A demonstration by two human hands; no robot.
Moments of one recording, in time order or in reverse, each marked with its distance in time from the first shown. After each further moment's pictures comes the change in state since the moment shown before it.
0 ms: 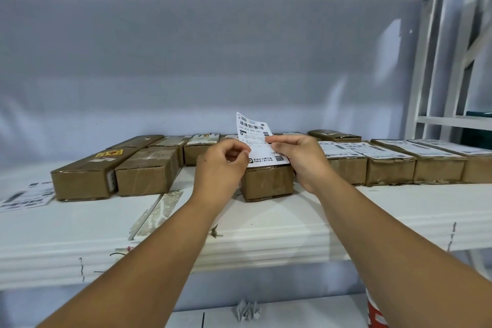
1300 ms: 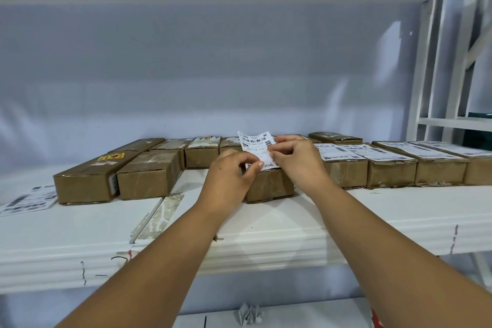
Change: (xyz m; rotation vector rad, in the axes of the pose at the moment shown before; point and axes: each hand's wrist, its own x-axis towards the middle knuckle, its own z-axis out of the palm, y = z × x) left_hand 0.001 -0.013 0.009 0.275 -0.108 0.186; right_hand 0.009 0.012 -0.001 -0.561 0.126 -0.255
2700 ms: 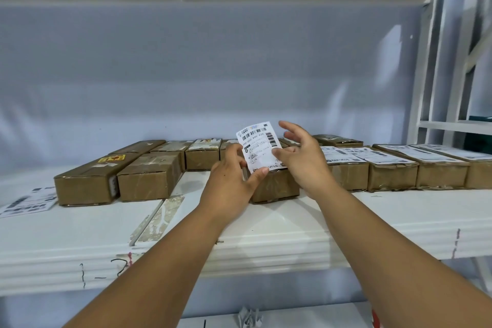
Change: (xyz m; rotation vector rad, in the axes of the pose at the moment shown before) left_hand -0.001 -0.007 0.005 -0.013 -0.059 -0.094; right_hand -0.003 -0.008 -0.006 0.270 -0.029 0.071
